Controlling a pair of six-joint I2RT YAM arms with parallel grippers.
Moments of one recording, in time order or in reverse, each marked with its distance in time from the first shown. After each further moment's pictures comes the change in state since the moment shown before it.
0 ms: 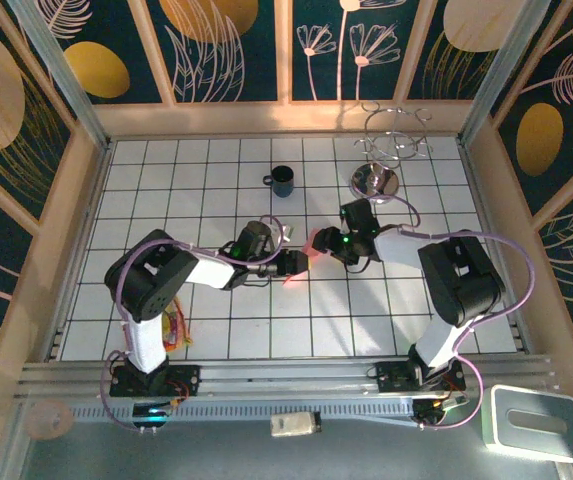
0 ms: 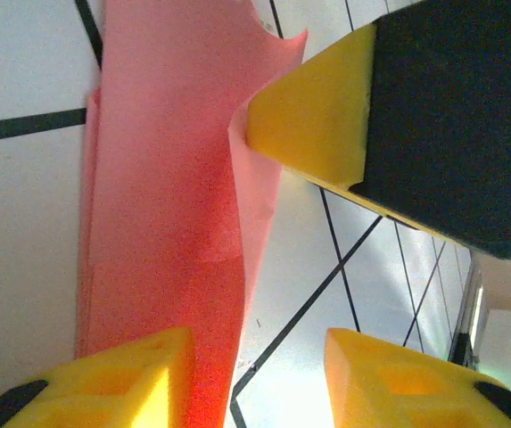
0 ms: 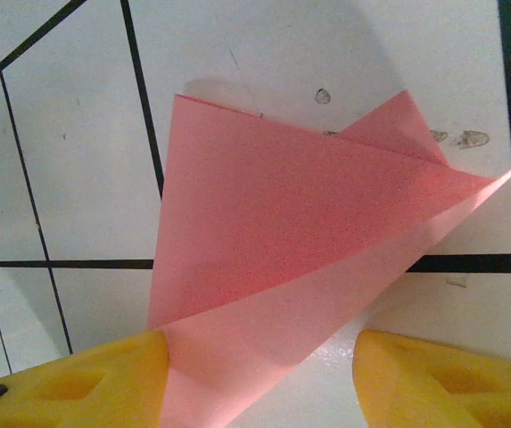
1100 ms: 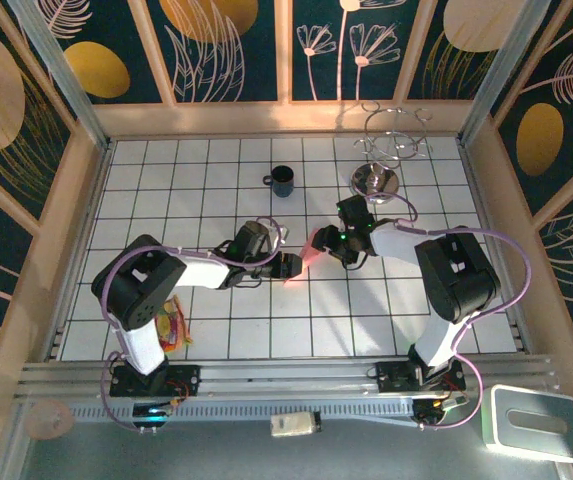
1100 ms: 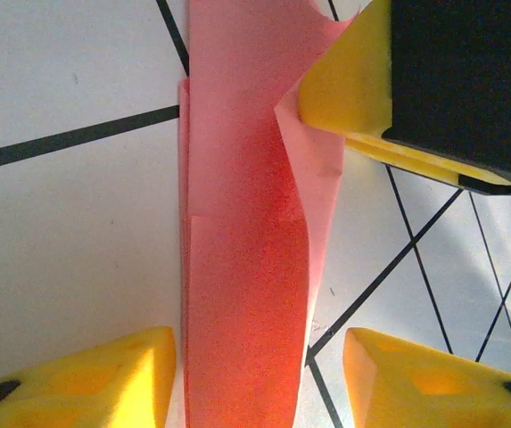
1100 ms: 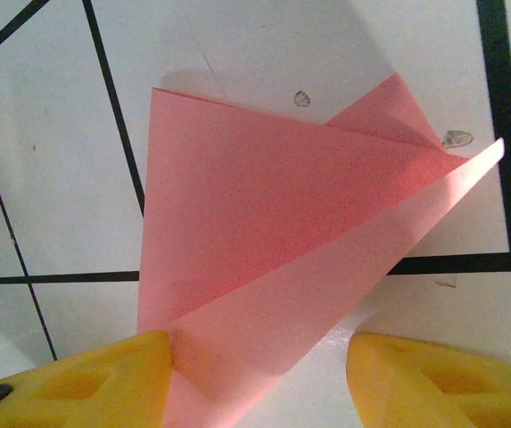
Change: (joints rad) left arm 0.002 -0.069 -0.005 -0.172 -0.100 0.185; right arm 0.013 0.039 0.064 -0.092 0.033 0.026
